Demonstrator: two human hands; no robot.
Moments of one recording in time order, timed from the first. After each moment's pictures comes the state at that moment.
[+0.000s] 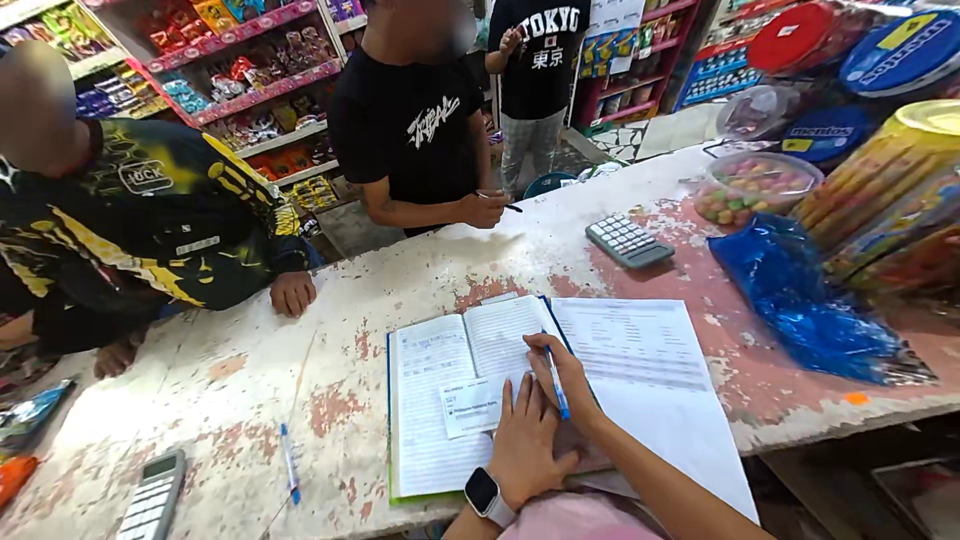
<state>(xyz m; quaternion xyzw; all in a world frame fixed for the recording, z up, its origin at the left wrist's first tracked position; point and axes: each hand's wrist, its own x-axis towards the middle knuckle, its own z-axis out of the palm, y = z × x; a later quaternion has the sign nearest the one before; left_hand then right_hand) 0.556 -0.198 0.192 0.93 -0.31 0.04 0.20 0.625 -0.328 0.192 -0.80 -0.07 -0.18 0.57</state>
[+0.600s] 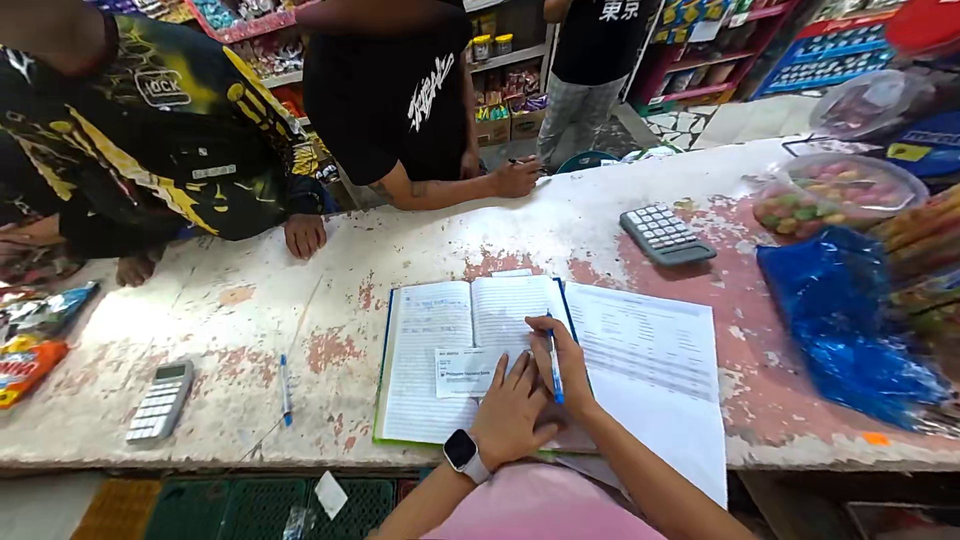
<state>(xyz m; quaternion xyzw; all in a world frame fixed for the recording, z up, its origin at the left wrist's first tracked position) 0.555 -0.198 0.195 0.92 -0.31 0.04 0.25 0.622 -0.333 0.193 -0.80 -0.09 -0.15 0.58</state>
